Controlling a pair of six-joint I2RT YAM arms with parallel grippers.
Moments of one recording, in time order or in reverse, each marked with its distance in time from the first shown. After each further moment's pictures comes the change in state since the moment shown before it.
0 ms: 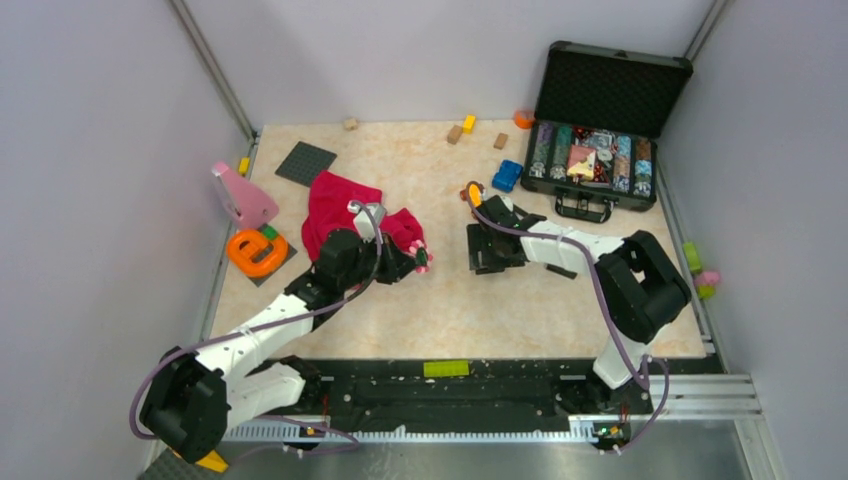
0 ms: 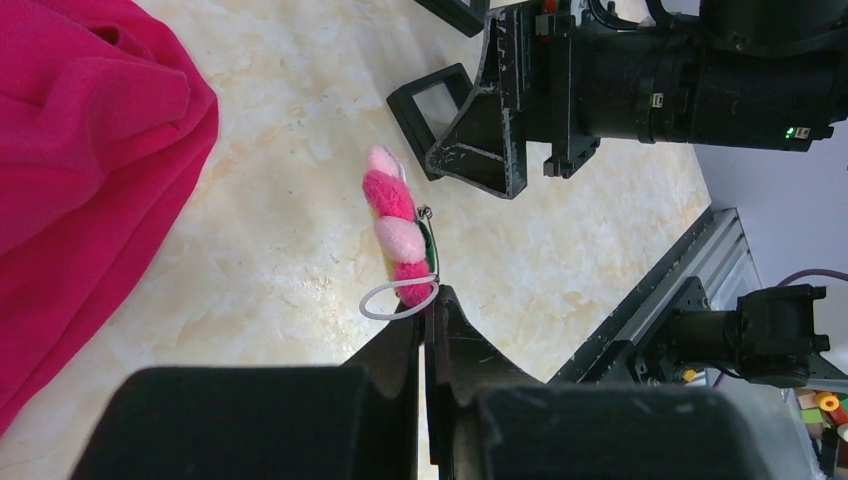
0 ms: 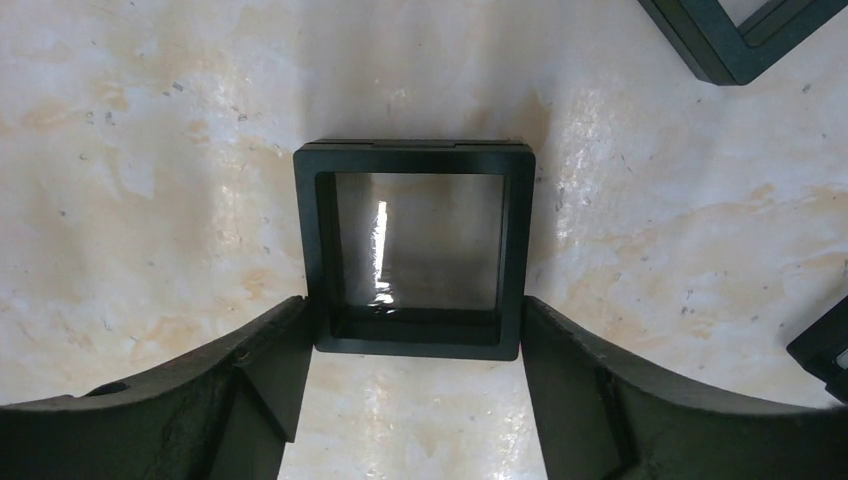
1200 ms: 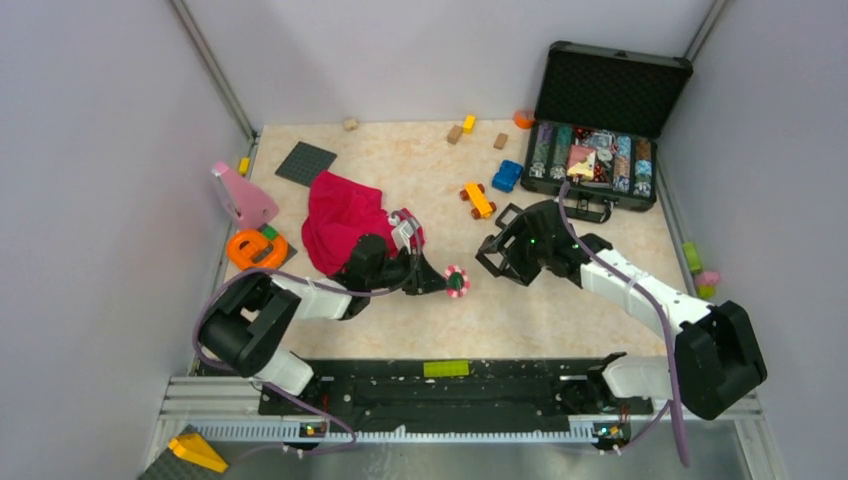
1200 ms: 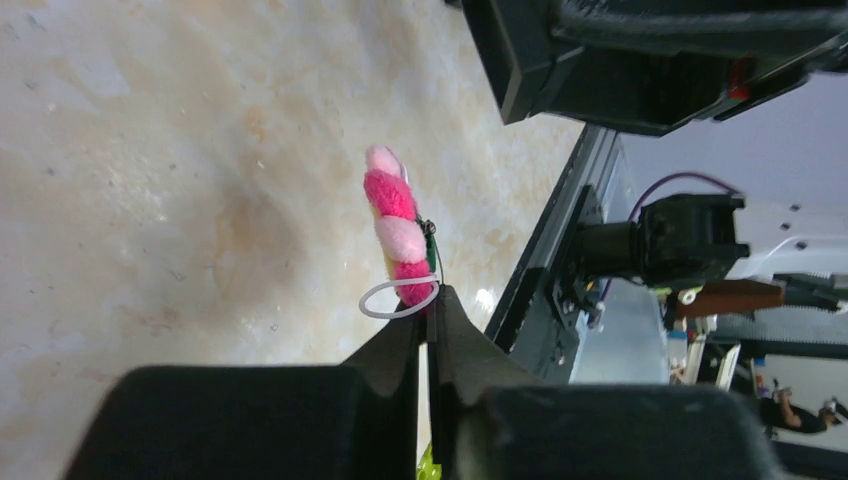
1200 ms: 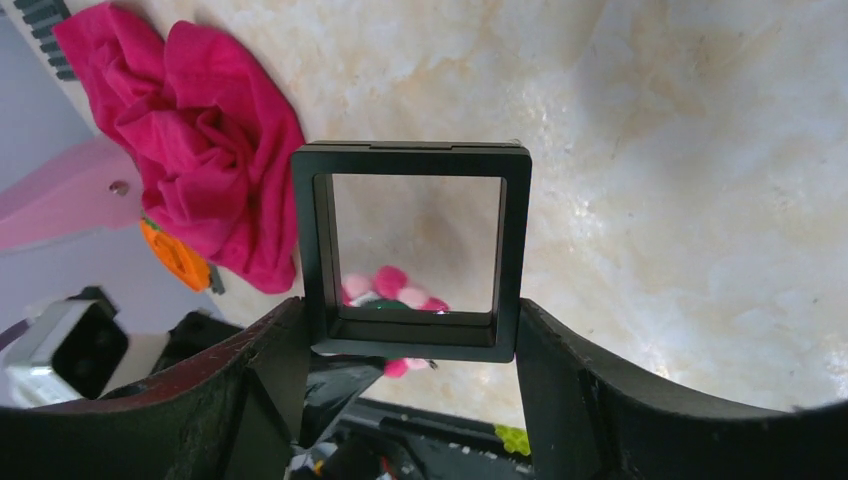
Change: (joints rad) left arm -0.035 0.451 -0.056 0.541 0.333 -0.186; right arm -0.118 -0.454 -0.230 0.003 -0.228 0.722
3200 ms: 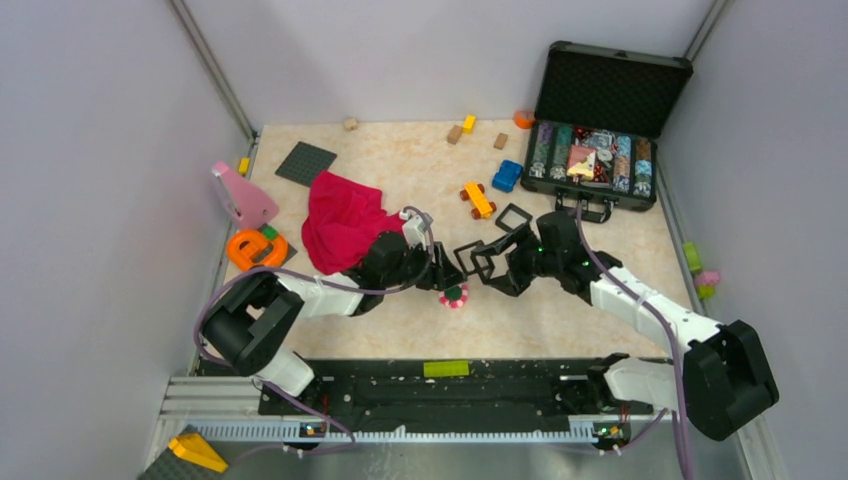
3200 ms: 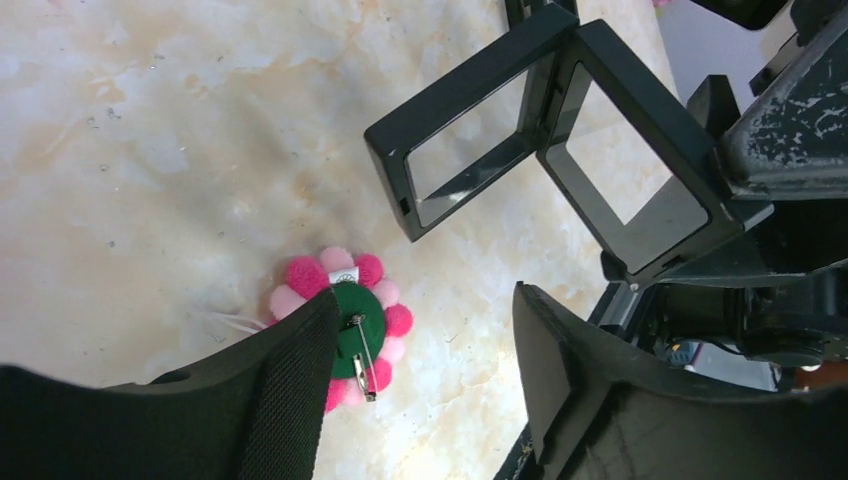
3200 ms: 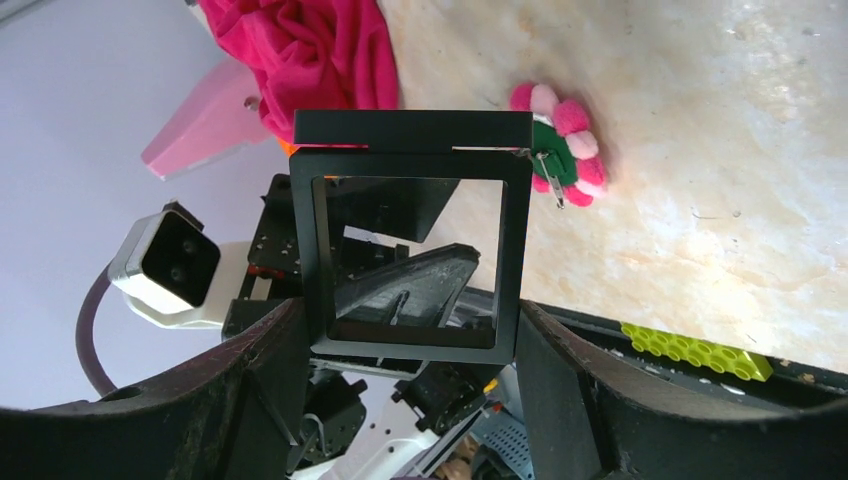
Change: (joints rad) left arm -0.117 0.039 0.103 -0.124 -0.263 0.101; right arm -0.034 -0.100 -0.152 0.183 -0.307 0.312
